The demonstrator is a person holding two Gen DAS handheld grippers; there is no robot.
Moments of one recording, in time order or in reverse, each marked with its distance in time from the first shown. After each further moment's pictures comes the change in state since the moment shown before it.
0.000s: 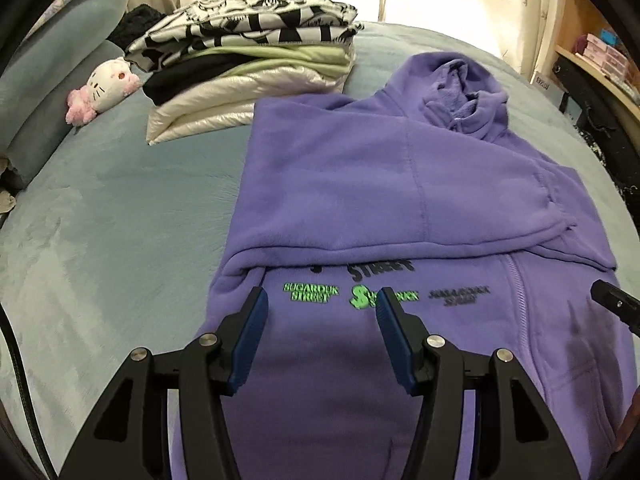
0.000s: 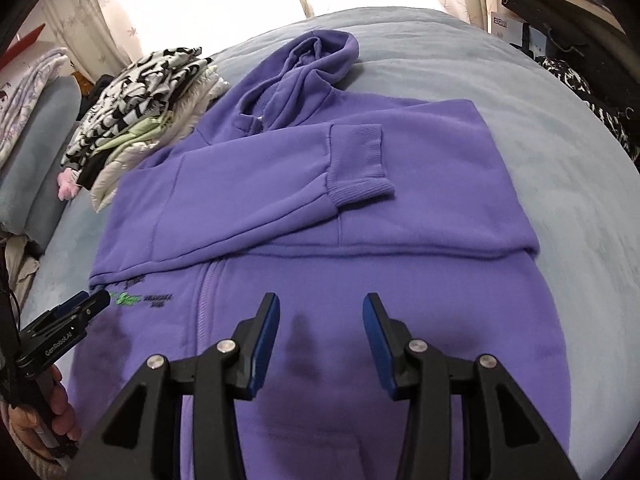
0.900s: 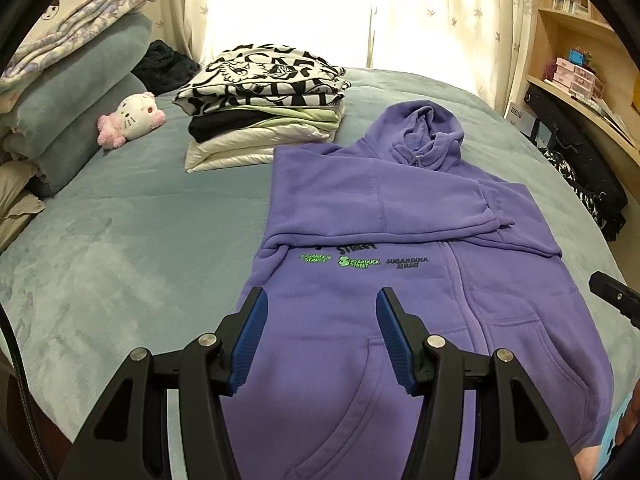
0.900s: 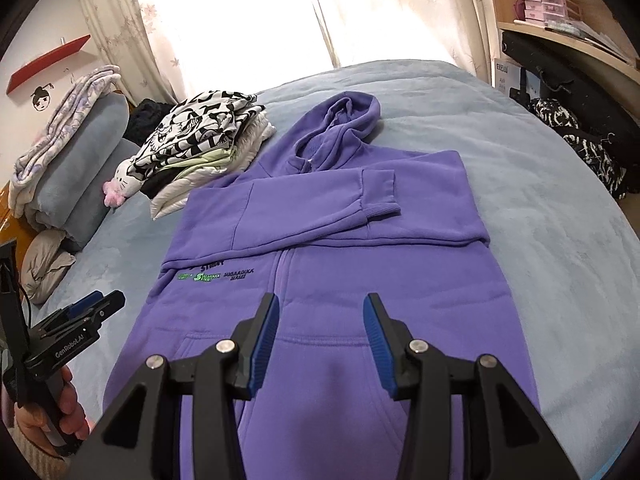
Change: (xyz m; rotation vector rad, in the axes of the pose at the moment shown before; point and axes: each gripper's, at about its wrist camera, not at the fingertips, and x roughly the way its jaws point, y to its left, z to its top) left arm -0.123 0.010 -0.055 0.001 -0.154 -0.025; right arm -0.119 0.020 -0.052 -0.056 -0.168 0.054
